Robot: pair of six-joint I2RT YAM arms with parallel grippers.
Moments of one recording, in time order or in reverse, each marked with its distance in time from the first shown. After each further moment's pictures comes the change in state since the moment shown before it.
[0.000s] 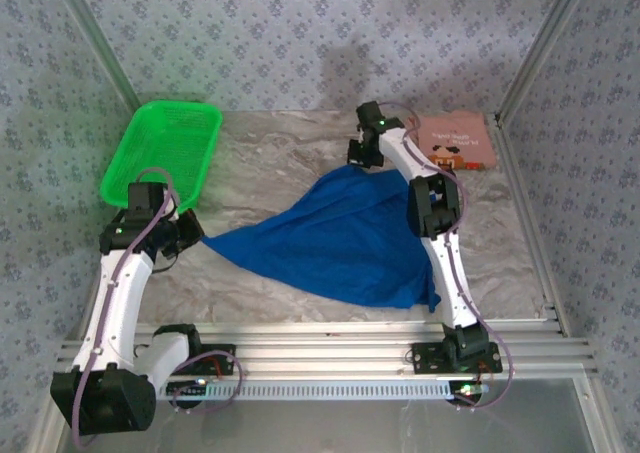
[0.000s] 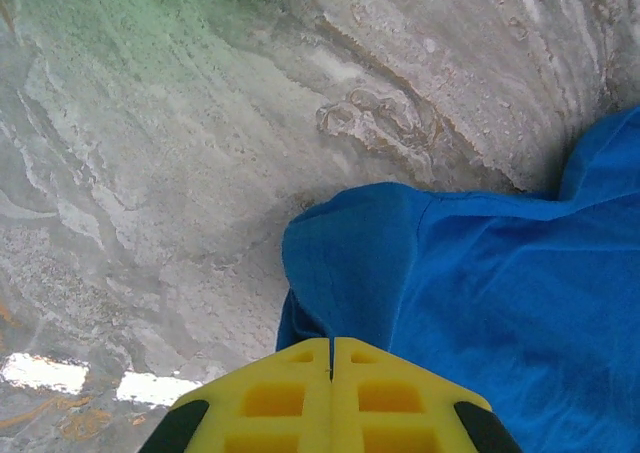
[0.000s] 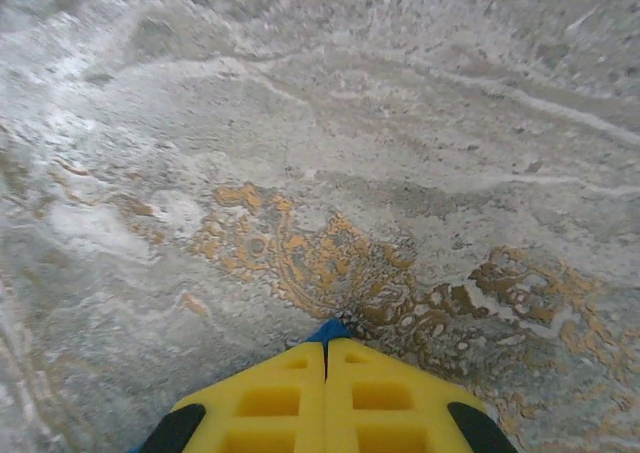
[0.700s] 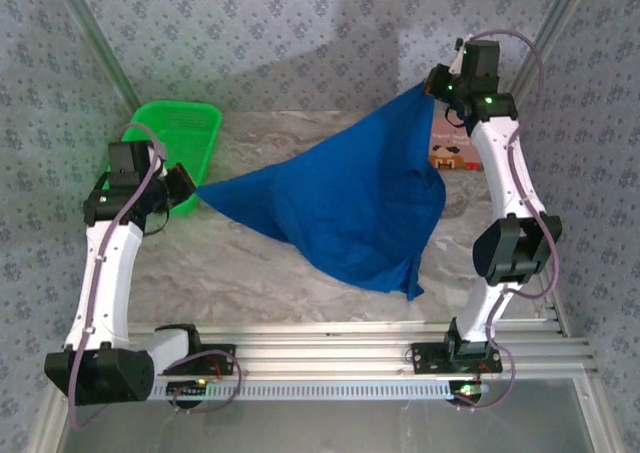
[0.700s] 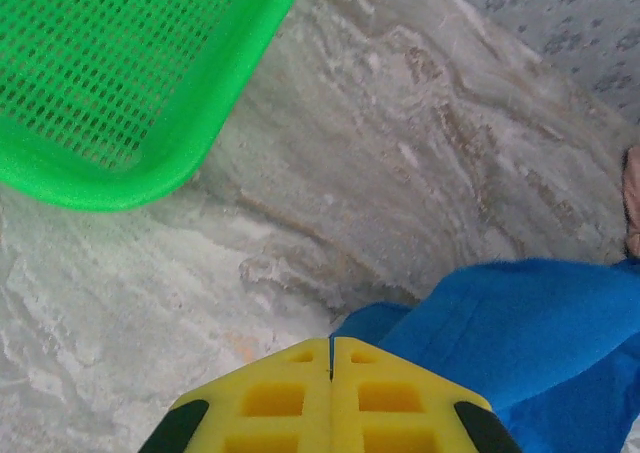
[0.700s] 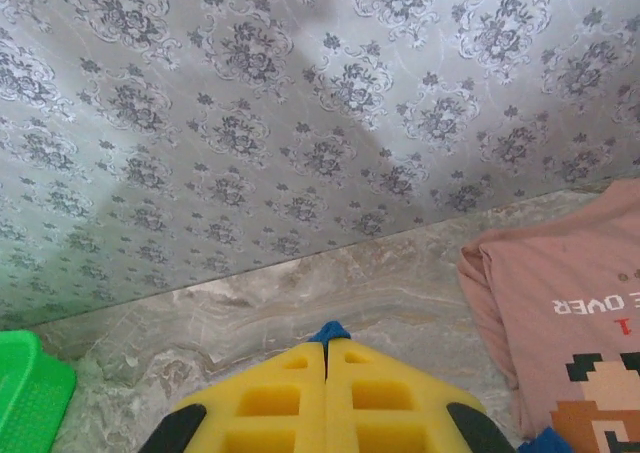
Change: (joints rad) left arm 0.000 0.170 0.350 0.048 0.002 0.017; right arm -0.266 -0.726 -0.349 0.277 -0.012 0.006
